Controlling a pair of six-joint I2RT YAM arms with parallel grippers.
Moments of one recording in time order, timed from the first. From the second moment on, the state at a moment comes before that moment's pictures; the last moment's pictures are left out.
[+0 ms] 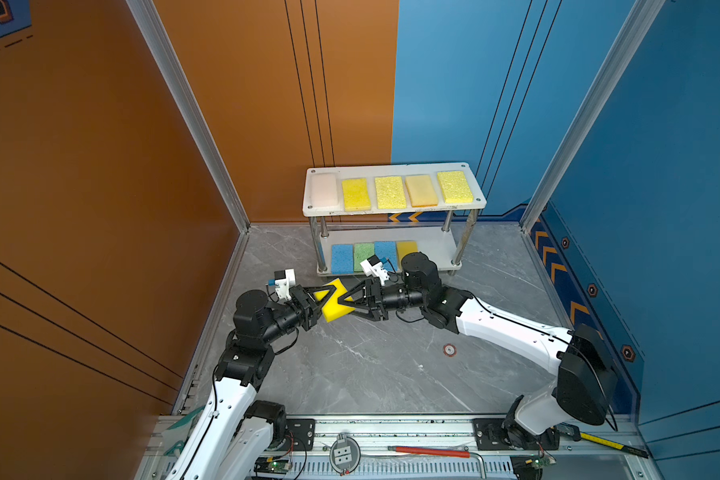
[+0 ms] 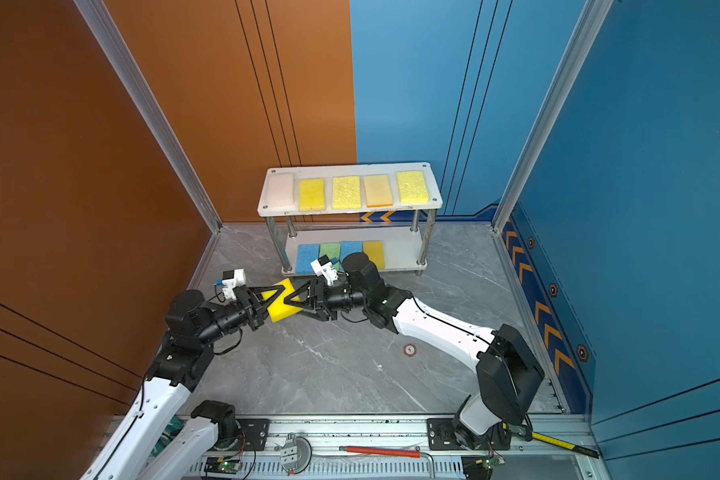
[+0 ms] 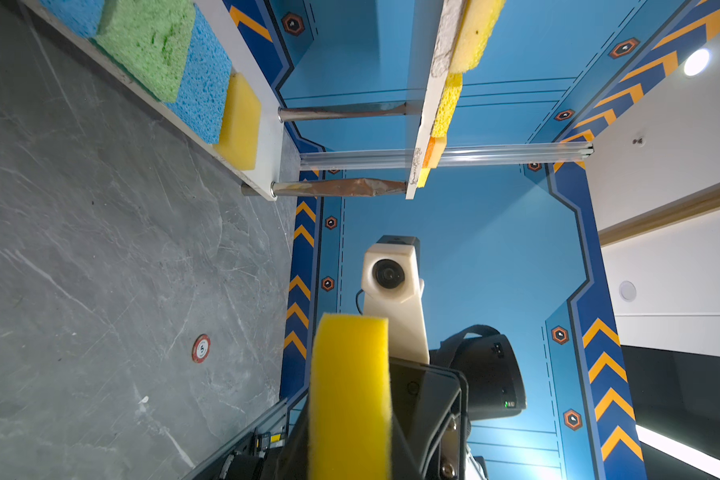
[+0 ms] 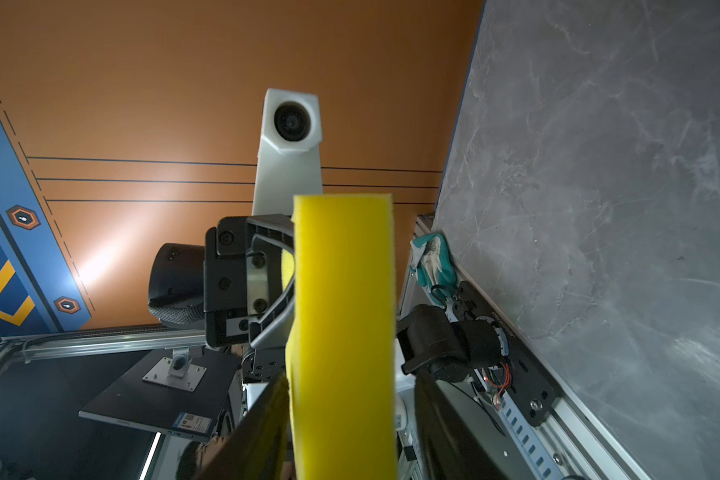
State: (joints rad) left arm -0.18 0.69 0.62 -0.05 0.64 -1.43; right arm 0.85 1.54 1.16 0.14 -0.72 1.30
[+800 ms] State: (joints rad) left arm -0.28 0.56 0.62 -0.05 0.24 -1.42; right arm 0.98 1.50 1.14 0.29 -0.37 1.41
